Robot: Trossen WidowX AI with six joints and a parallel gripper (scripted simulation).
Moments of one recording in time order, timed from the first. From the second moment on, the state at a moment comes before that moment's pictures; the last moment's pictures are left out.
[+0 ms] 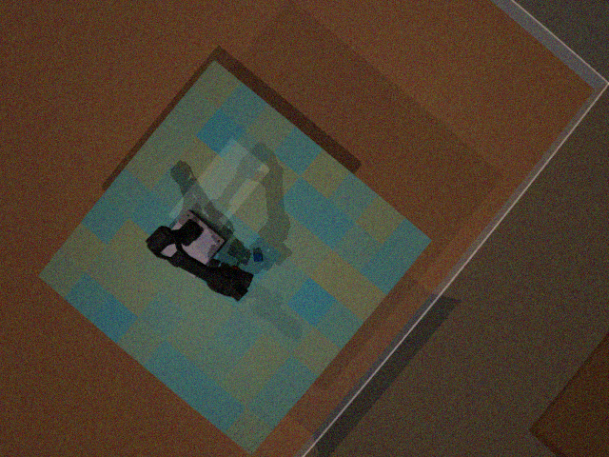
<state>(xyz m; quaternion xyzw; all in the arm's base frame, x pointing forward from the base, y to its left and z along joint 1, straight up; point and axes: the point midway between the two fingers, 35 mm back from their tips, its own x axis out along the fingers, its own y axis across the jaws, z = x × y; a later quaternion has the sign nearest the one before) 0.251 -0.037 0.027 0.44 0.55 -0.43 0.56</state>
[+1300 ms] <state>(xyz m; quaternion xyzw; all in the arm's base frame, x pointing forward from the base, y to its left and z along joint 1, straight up) 0.263 -0.018 0.101 0.35 0.61 -0.35 0.62</state>
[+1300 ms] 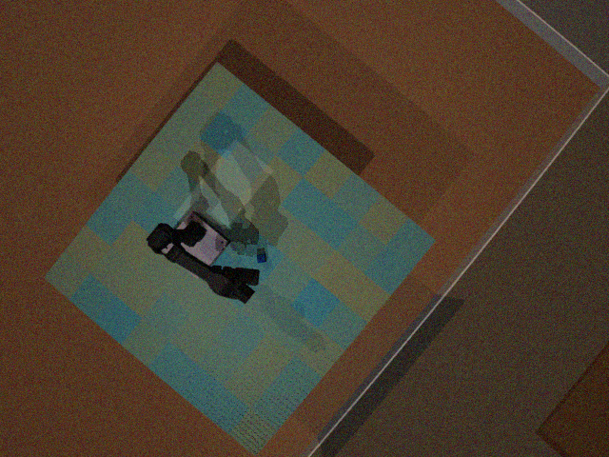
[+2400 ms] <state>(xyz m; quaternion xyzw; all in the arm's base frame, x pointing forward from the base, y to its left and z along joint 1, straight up) 0.312 0.063 0.069 0.02 0.70 -0.02 0.71</state>
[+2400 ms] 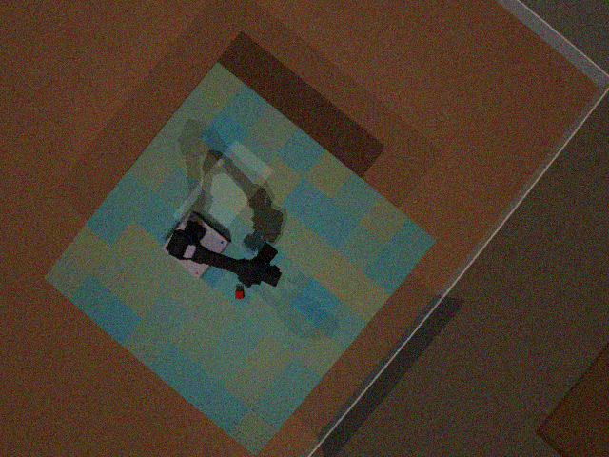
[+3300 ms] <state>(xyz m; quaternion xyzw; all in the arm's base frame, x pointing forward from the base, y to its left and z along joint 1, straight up) 0.319 0.068 0.046 0.00 0.69 0.00 0.72</state>
